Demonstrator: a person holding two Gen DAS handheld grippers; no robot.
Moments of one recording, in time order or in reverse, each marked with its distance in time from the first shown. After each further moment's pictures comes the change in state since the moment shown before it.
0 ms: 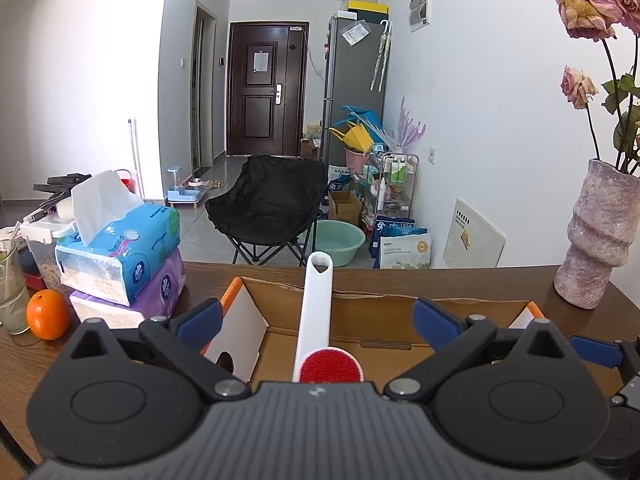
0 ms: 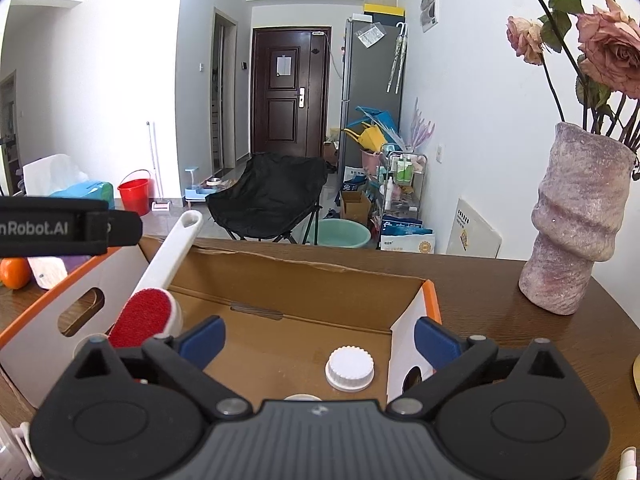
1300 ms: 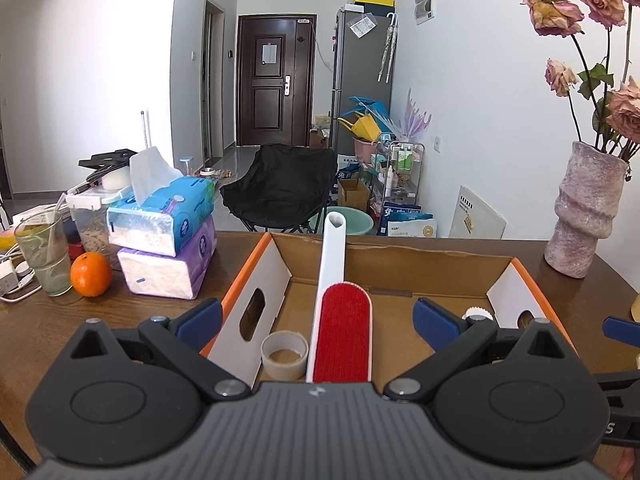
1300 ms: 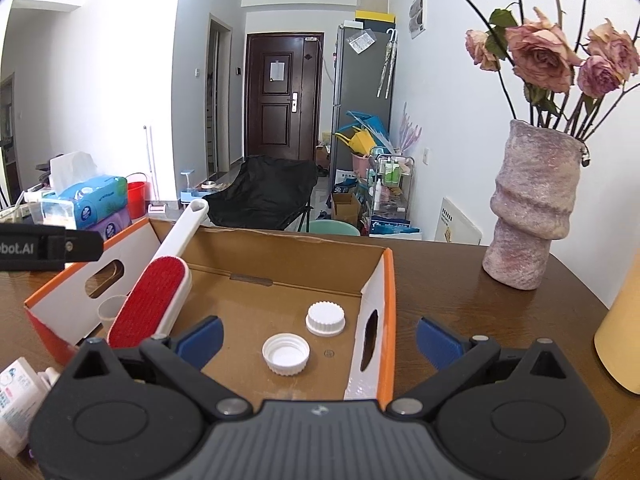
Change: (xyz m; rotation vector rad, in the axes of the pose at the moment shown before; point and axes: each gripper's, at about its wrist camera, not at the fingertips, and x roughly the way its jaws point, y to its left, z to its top) left arm -0.074 0.009 -0.034 0.003 0.031 0.026; right arm -0.073 -0.015 -0.032 0.007 -0.017 -0.021
